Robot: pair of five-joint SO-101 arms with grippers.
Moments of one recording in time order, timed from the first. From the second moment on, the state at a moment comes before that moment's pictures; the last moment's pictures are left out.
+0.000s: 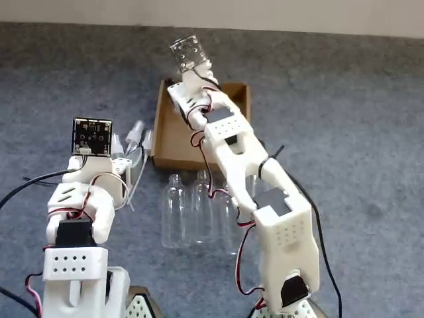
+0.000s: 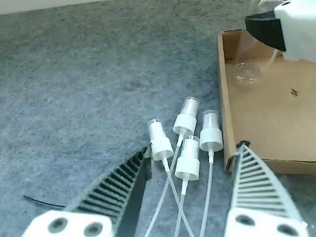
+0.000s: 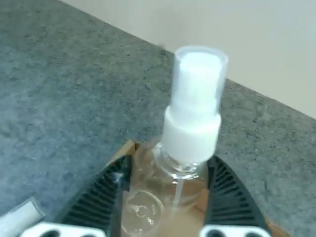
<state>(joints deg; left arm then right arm) -9.5 -68.4 68.7 40.7 -2.2 -28.6 30.7 -10.1 11.7 9.7</state>
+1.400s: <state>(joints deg) -9.5 -68.4 68.7 40.6 -2.2 -30.5 30.7 -32.0 32.7 10.0</state>
